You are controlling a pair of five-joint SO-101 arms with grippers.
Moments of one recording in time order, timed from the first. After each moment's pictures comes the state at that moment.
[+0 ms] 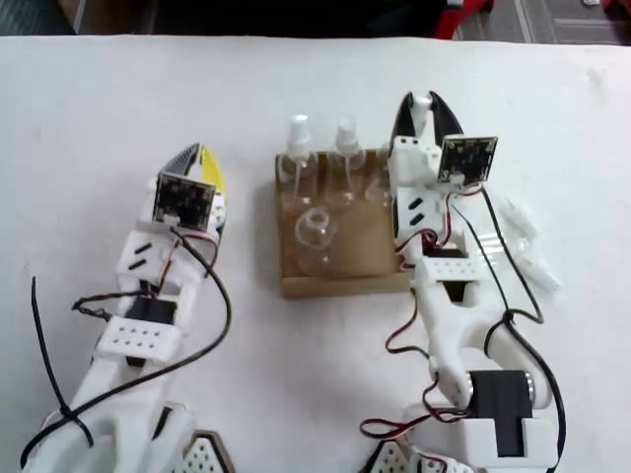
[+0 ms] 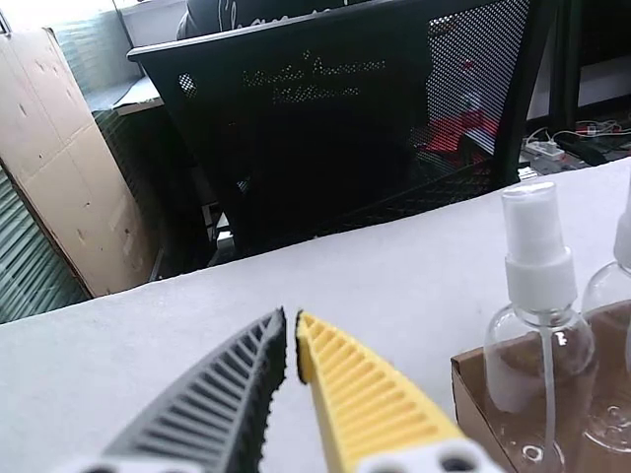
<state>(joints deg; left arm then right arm) 1.5 -41.2 75.3 -16.3 -9.1 -3.5 -8.0 53.0 -40.8 1.0</state>
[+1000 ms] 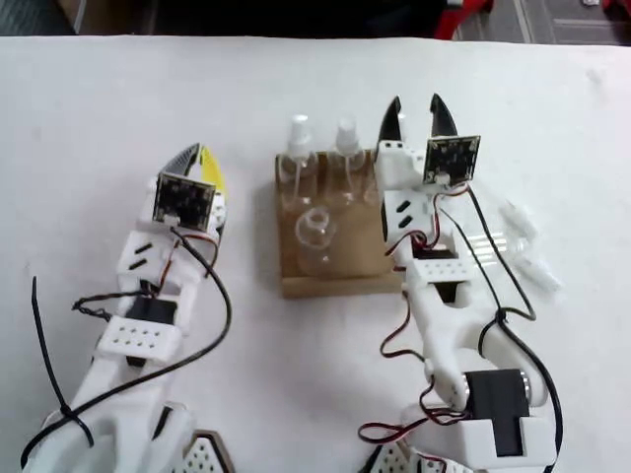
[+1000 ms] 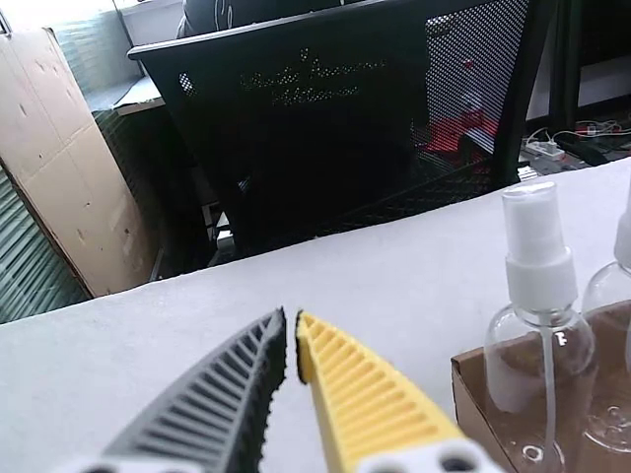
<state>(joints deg) 1.5 -41.2 75.3 -16.3 -9.1 -6.2 -8.0 53.5 -39.7 1.5</state>
